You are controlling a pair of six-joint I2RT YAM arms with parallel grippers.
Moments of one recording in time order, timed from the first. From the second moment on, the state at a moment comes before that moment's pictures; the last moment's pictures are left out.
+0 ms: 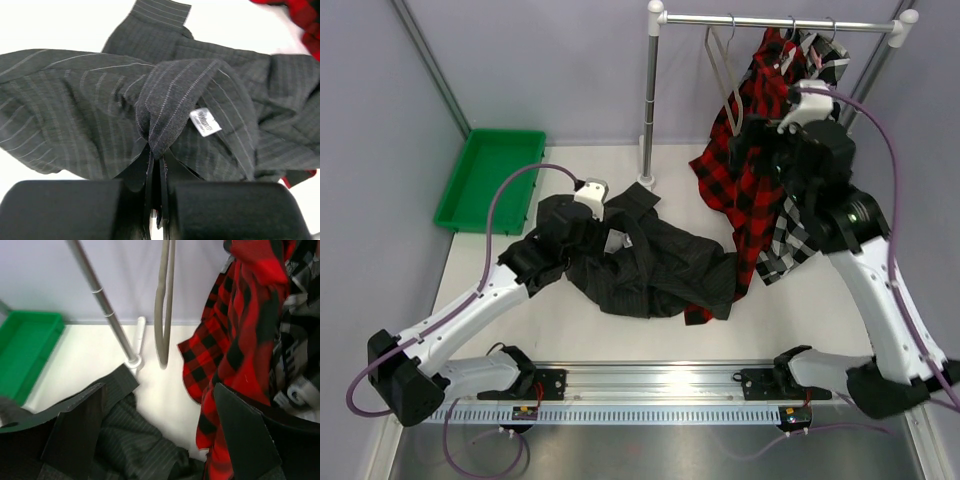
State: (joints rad) left arm -0.72 1.12 1.01 -0.46 -0.29 -0.24; right arm 0.43 1.30 1.71 -0.59 0.25 0.20
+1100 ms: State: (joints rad) left arm -0.87 1.40 0.87 -0.32 -0.31 -0.51; right arm 0.43 0.62 0.94 -0.57 0.03 0.30
